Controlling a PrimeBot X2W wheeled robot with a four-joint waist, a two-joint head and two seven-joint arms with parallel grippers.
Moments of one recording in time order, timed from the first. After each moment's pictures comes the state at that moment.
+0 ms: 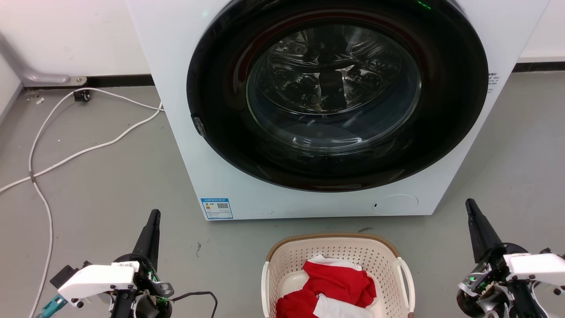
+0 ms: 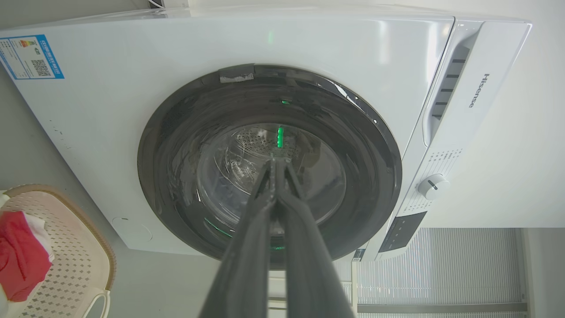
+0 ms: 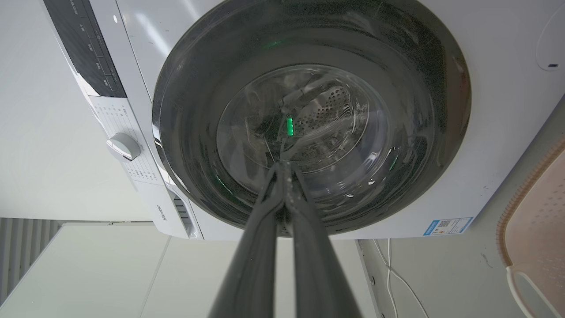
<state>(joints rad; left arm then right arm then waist) -0.10 0.05 0.11 0.25 -1.61 -0.13 0.11 -0.10 -0.05 -0.11 0.24 1.61 0.13 0.12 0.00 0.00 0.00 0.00</state>
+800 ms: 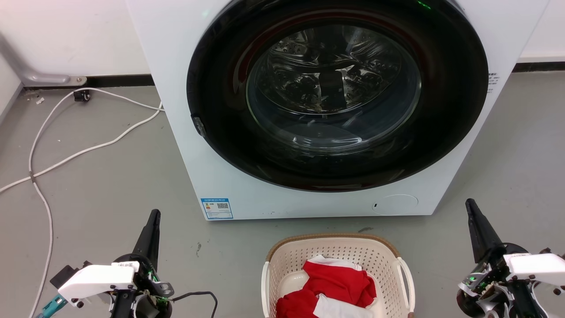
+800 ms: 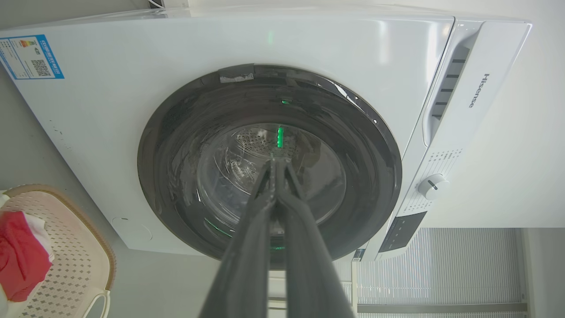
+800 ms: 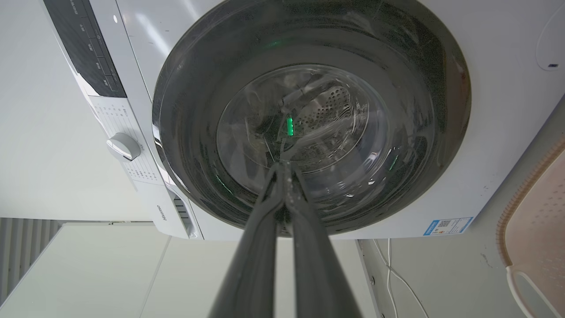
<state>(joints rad) -0.10 0.05 0.11 0.25 -1.61 -0.13 0.11 -0.10 -0.05 -0.11 0.24 1.61 0.13 0.12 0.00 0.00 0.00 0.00</state>
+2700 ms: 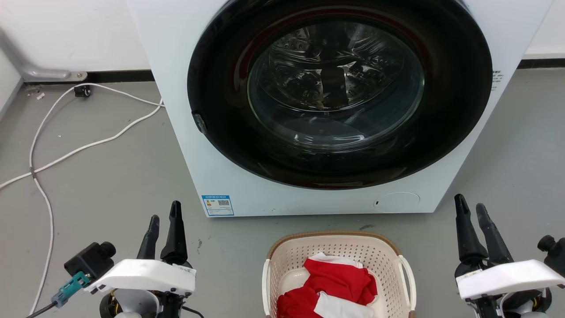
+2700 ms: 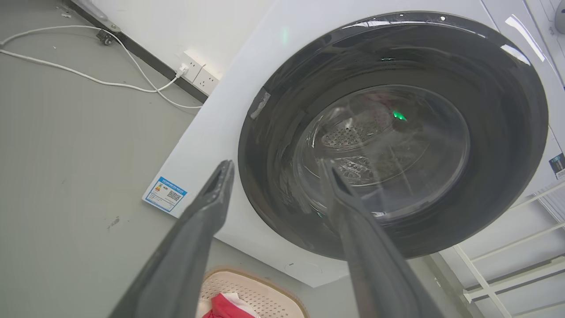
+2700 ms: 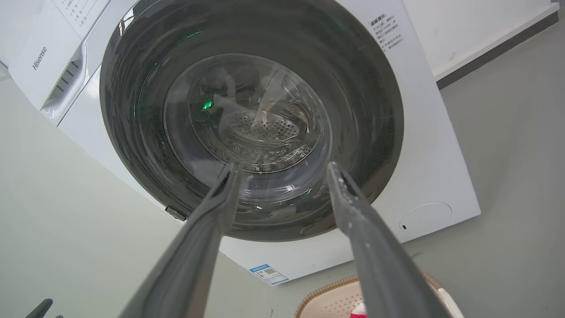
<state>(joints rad) -0.05 0.05 -0.02 0.09 -0.78 0.03 -0.08 -0.01 -0.05 -0.04 0.06 0.69 0.13 -0.08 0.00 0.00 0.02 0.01</state>
